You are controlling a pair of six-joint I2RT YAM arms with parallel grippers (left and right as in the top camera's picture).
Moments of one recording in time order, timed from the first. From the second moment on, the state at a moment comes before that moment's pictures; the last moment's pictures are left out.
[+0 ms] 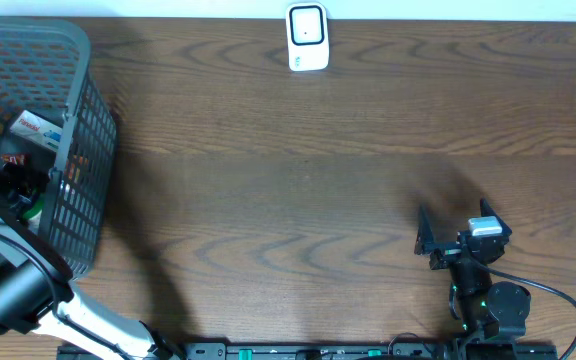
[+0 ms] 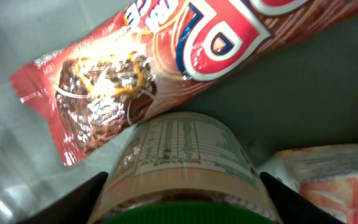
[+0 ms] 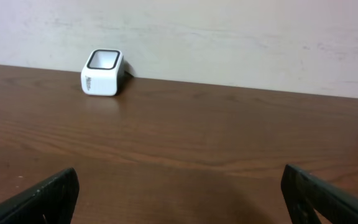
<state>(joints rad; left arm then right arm) 0.75 1.98 1.49 -0.98 0.00 -0.44 0.00 0.02 0.01 -0.06 -0.11 -0.04</state>
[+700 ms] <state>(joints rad) 0.74 1.63 2.04 -1.28 0.20 -0.46 0.00 0.02 0.01 -0.06 -0.11 -0.04</state>
